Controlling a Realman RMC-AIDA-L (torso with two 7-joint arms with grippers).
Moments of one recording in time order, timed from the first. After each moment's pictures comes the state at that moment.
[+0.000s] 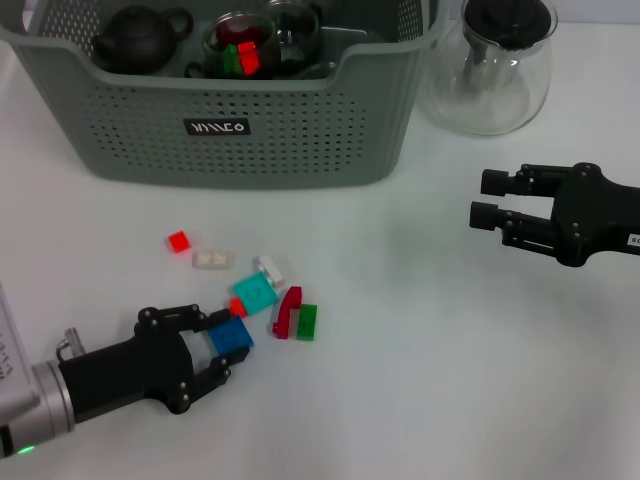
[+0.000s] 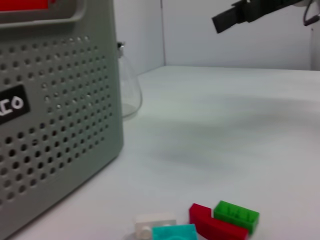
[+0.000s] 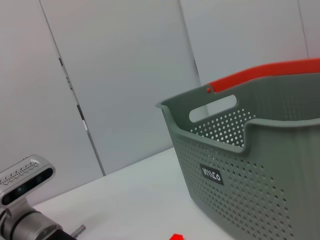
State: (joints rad) left arm -0.29 -2.17 0.27 0.39 2.32 1.48 -0.54; right arm 0.43 2.05 -0.78 -0.63 -1.84 -1.65 1.34
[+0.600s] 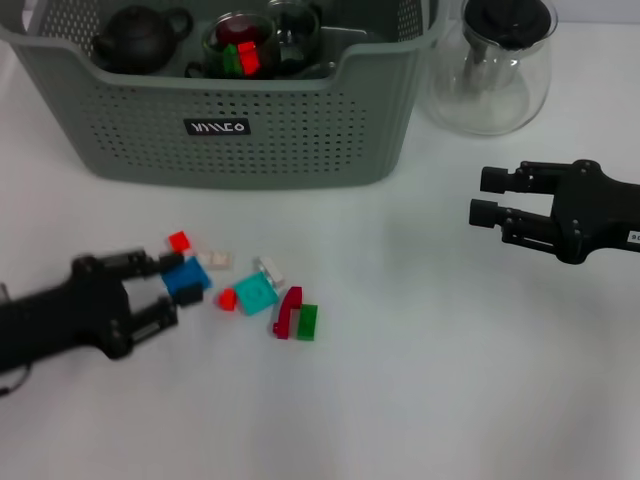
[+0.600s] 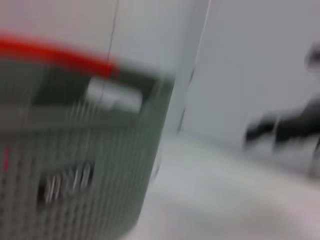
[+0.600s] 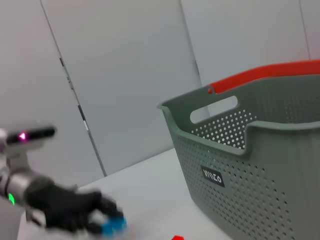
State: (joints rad) left arm -0.31 -2.15 0.18 0.61 2.29 1.80 -0.99; right arm 0.44 2.05 -0.78 -0.64 -1.84 -1.66 1.35
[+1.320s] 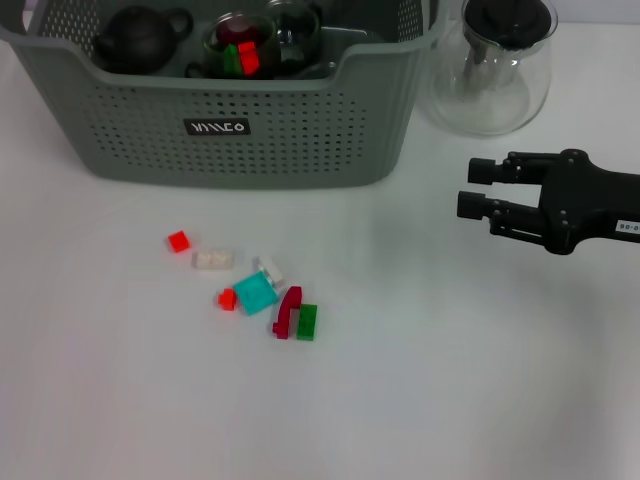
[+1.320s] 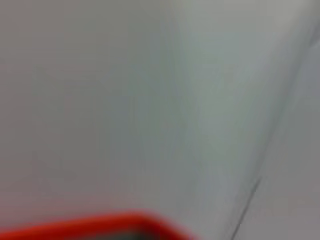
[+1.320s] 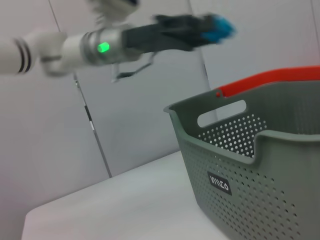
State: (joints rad) left arm -0.78 -1.95 0.32 0.76 2.03 1.59 -1.84; right arm 0.47 2.05 -0.79 -0.63 -1.84 -1.65 1.35
